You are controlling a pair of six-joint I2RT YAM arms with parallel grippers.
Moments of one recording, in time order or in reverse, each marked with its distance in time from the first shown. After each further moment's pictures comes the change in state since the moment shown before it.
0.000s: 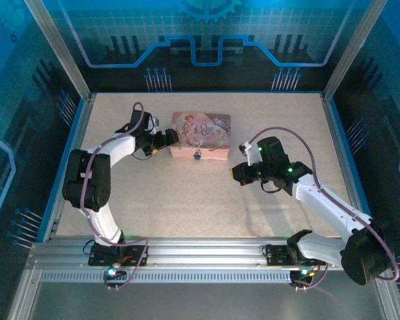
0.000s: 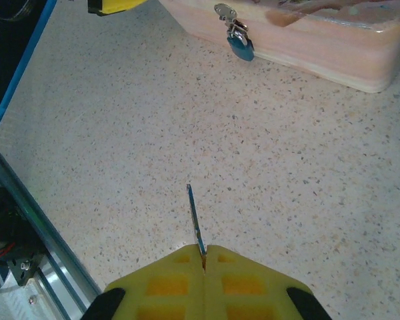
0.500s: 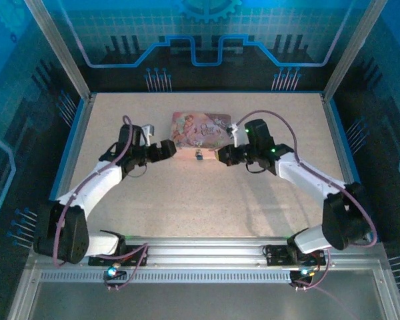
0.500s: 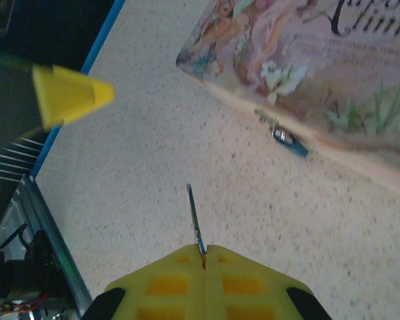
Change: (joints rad) left arm -0.107 -0.492 -0.336 0.055 -0.014 -0.011; right arm -0.005 0.317 0.209 0.203 -0.100 0.057
